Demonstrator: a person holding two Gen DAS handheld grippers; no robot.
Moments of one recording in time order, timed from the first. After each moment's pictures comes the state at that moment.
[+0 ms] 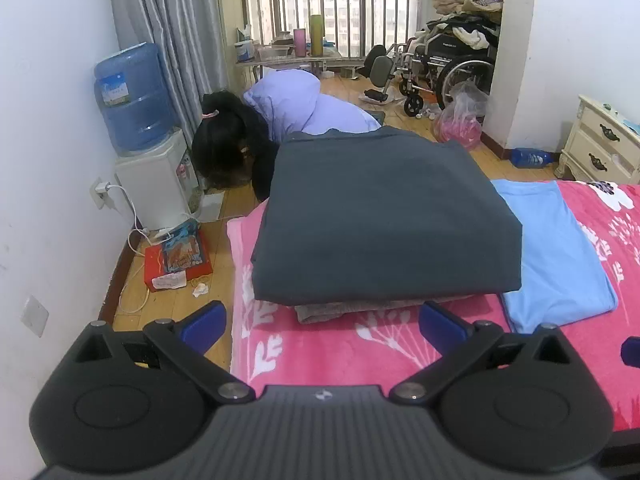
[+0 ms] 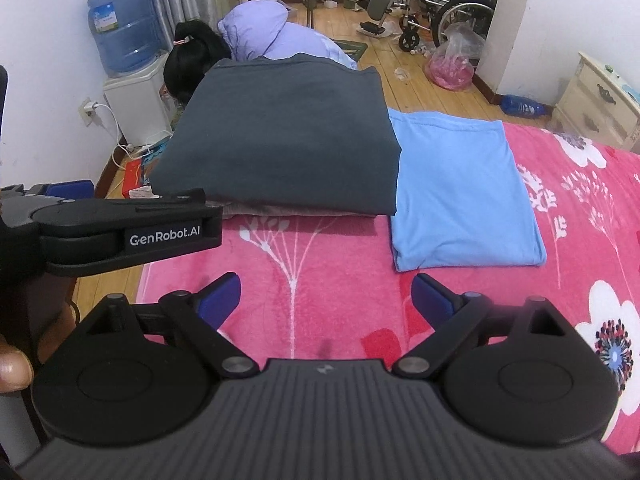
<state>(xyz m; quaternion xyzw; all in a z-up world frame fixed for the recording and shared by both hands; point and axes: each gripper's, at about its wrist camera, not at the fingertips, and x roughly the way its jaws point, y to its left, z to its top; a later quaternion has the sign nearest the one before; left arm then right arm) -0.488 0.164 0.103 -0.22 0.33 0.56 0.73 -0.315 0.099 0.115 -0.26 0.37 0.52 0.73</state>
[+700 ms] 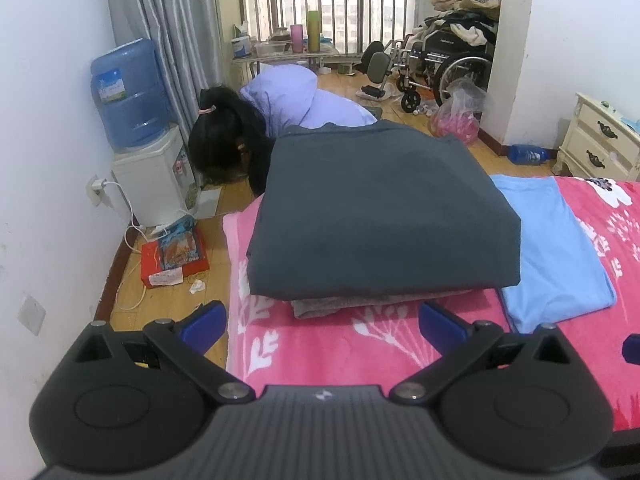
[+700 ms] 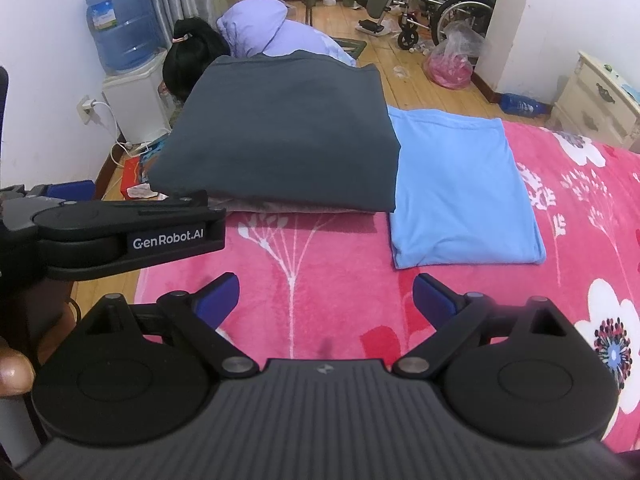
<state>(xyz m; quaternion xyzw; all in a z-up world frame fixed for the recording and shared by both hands) -0.488 0.167 0.098 -0.22 0.33 0.55 0.73 -0.316 0.100 0.112 -0.27 0.37 0.51 0.73</state>
